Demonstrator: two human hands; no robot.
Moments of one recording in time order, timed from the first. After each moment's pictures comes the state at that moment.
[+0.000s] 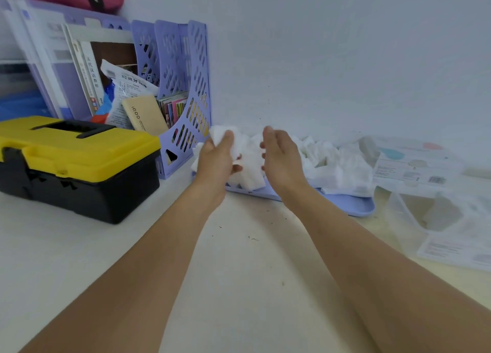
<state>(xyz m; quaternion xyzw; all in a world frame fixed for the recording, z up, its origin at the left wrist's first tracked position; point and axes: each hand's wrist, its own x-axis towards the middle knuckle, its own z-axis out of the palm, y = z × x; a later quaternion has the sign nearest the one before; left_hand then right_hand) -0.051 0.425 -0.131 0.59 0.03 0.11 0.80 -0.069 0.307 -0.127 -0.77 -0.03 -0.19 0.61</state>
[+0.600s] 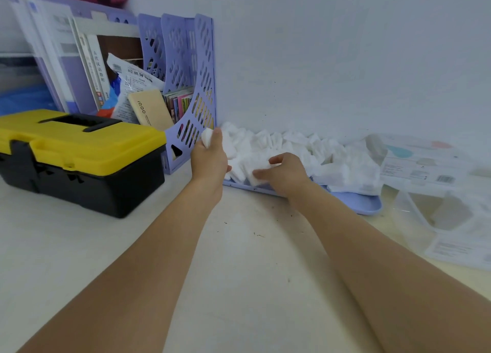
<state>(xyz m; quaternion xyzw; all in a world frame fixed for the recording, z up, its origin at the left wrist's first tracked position) -0.040 0.439 -0.140 0.59 0.10 0.17 0.79 -0.050 0.293 -0.151 -0.84 0.06 -0.03 0.54</state>
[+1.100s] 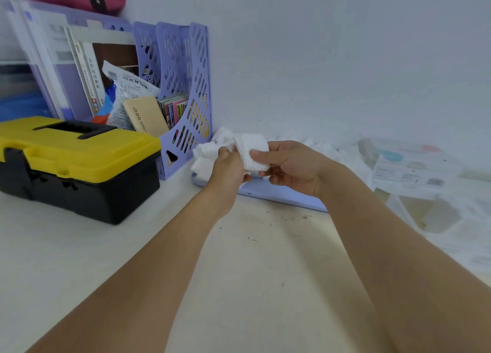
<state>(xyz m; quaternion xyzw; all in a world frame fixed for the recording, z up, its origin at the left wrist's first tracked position) -0.053 0.411 -0.140 0.63 0.00 0.05 0.77 -0.068 0.268 -0.104 -0.74 -0.11 0.13 0.65</state>
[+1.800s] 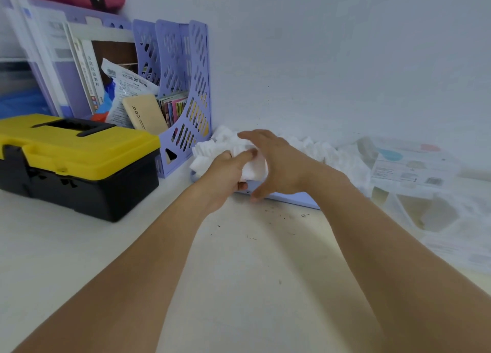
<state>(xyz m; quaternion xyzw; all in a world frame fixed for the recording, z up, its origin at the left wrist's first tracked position) -0.054 0.425 -0.143 0.68 -0.05 -0.03 0.73 -0.070 0.277 -0.101 -0.95 -0.25 -0.06 0.19</state>
